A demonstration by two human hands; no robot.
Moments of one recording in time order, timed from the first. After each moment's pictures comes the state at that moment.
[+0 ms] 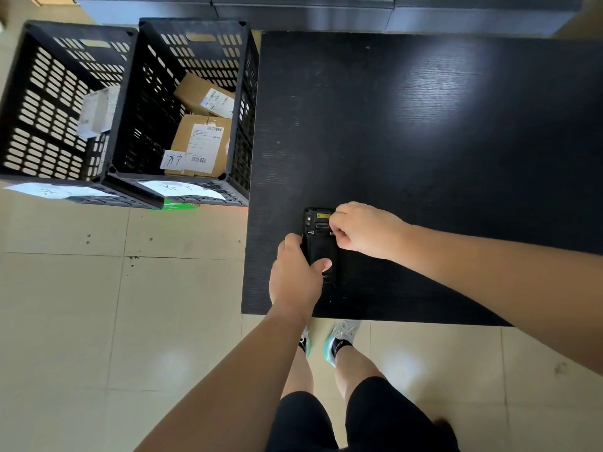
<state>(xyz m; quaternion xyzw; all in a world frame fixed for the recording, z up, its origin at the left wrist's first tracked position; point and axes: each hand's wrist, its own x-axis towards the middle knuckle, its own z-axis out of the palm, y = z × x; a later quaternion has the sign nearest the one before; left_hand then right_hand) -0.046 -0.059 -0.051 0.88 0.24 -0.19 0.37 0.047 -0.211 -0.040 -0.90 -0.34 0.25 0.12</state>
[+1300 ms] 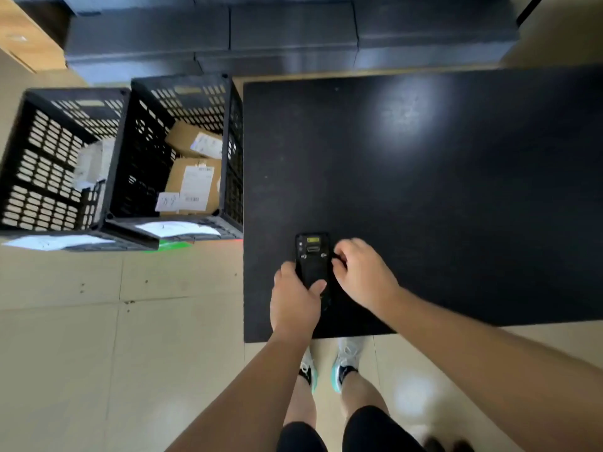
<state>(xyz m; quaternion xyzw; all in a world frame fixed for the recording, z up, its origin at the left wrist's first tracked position) -0.046 -0.058 -0.048 0.88 0.22 -0.20 0.37 -0.012 -0.200 -0.037 -0.95 -0.01 0.15 0.27</state>
